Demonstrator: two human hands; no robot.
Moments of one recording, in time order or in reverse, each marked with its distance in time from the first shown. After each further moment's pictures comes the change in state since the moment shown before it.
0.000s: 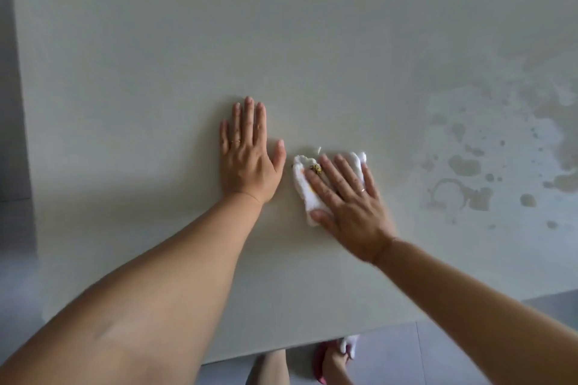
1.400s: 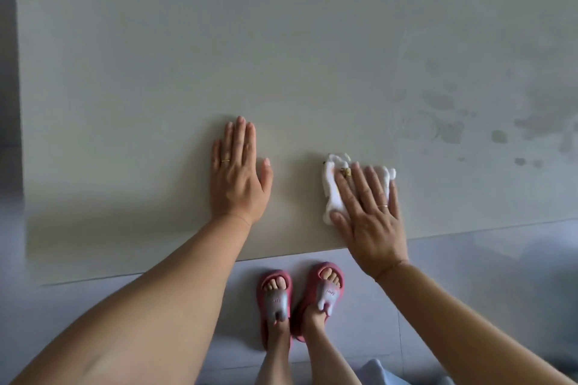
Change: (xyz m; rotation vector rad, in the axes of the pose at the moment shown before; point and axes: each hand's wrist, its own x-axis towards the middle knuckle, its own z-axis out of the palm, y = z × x) left_hand -0.164 0.028 0.013 -0.063 0.041 -0.047; right_hand -0.156 -0.014 0.029 0.056 0.026 0.207
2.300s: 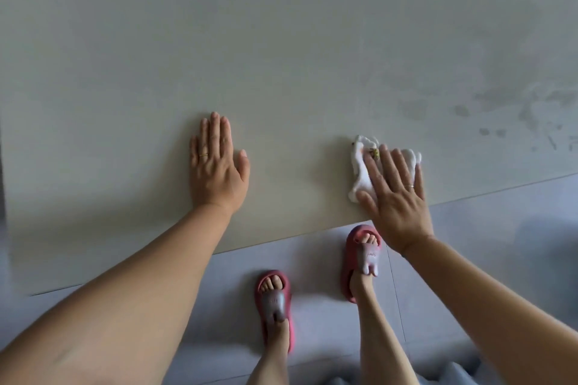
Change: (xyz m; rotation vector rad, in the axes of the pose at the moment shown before) left_hand -0.001 0.003 0.000 0.047 -0.052 -0.023; right_hand -0.028 0.065 -0.011 -0.041 -0.044 0.193
